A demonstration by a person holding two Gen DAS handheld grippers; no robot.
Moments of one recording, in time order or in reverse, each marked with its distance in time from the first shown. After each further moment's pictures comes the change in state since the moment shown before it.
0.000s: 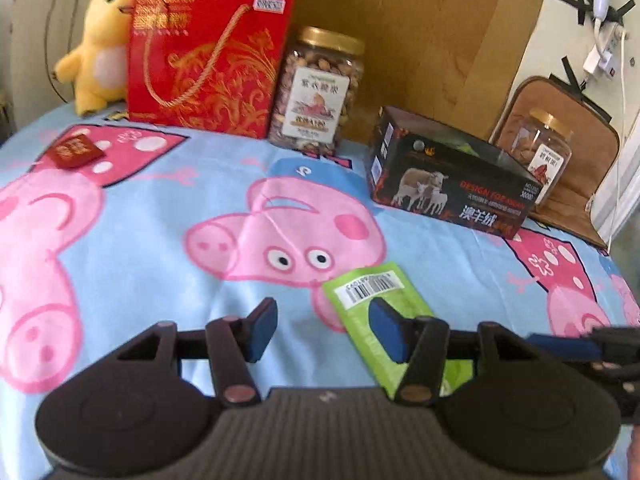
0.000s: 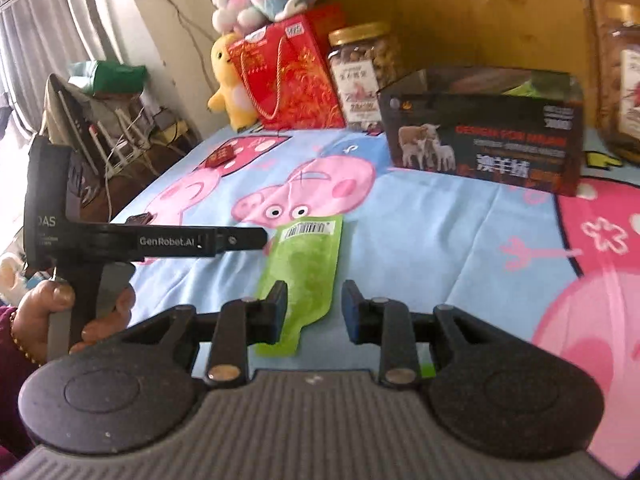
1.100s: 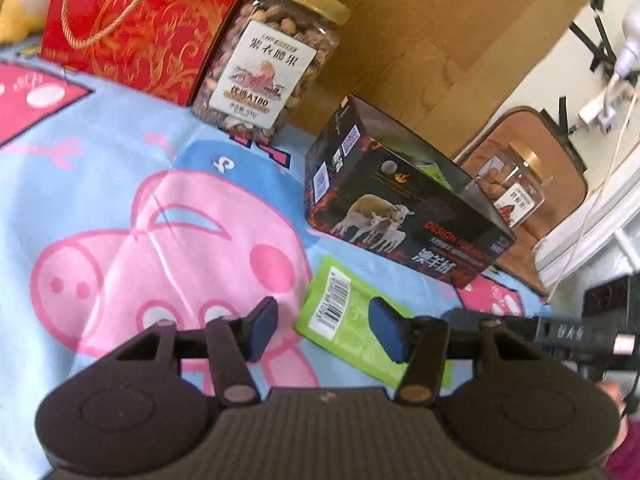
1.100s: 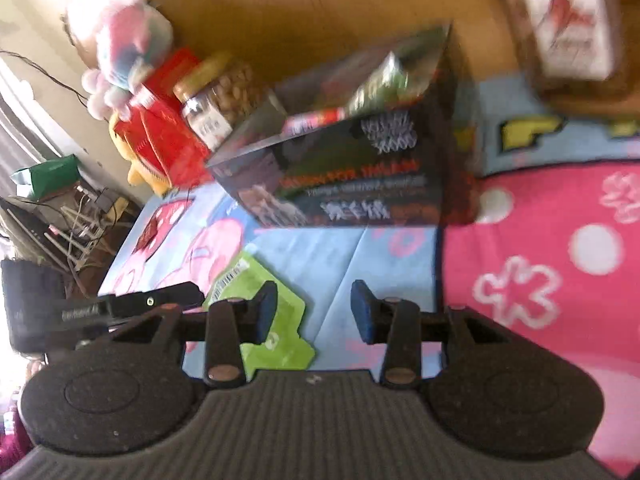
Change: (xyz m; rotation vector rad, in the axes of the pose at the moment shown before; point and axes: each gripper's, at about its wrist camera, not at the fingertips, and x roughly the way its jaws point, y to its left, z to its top) left arm 0.089 -0.006 0.045 -0.156 0.093 -0.258; right arm 0.052 -0.143 0.071 0.357 0.079 0.050
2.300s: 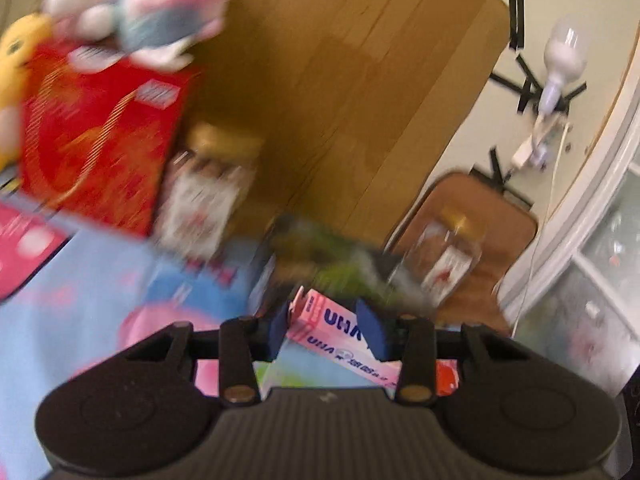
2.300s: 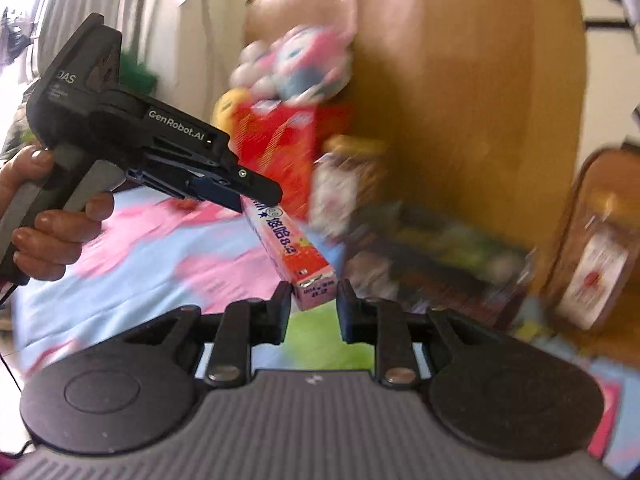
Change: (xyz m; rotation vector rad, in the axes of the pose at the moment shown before) left arm -0.059 -0.056 0.054 0.127 -0.197 -0.074; right arm -0.064 0.127 -0.074 -0.730 -0.354 -0.191
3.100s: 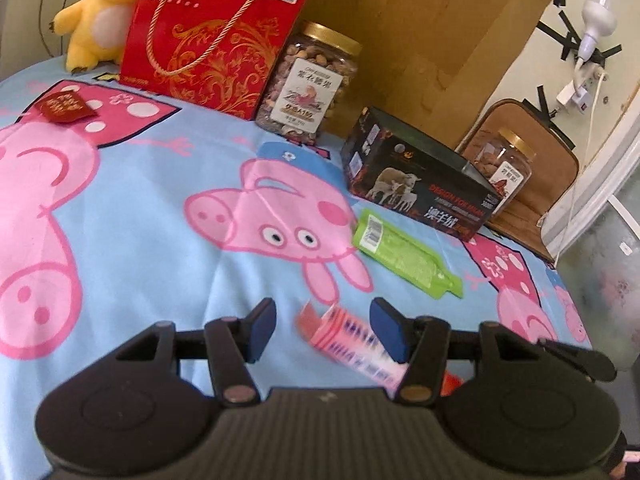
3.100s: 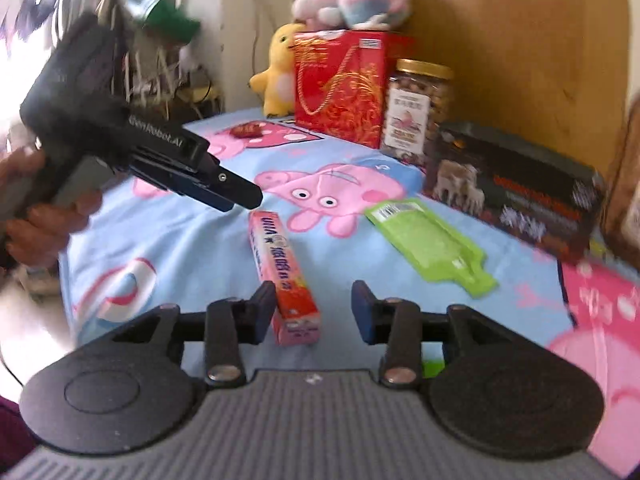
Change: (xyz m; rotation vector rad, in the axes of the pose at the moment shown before) left arm -0.071 0.069 -0.110 -0.050 0.152 0.127; right arm -0.006 0.061 -0.064 0.040 0.167 0.138
